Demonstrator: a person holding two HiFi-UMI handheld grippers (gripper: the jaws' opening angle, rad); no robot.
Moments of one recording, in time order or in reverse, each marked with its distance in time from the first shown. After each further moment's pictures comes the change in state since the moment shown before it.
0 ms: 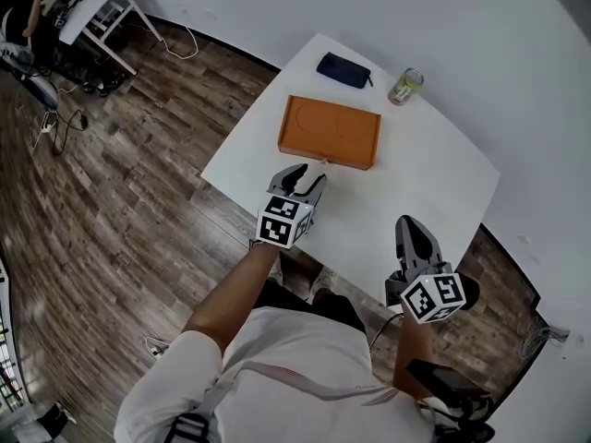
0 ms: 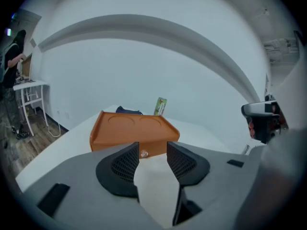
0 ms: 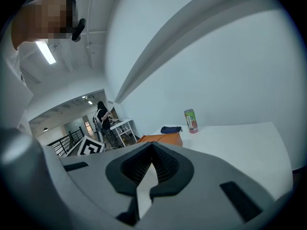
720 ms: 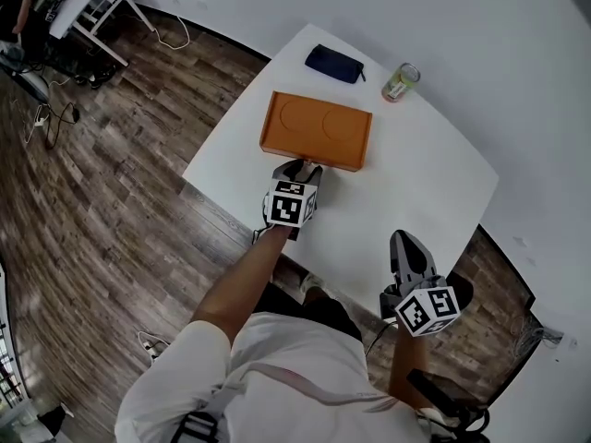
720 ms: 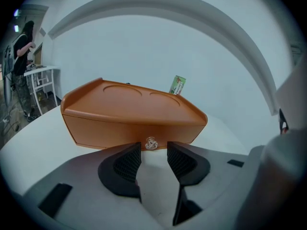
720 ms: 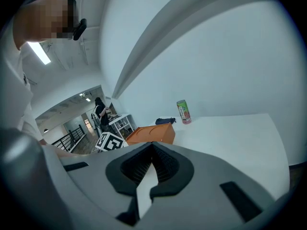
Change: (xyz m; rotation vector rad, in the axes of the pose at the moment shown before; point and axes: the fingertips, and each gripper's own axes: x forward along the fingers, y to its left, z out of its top) left arm 0.085 0.023 -0.048 -0.128 0.156 0.122; right arm -0.003 -0.039 -0.029 0.035 0.082 -0.008
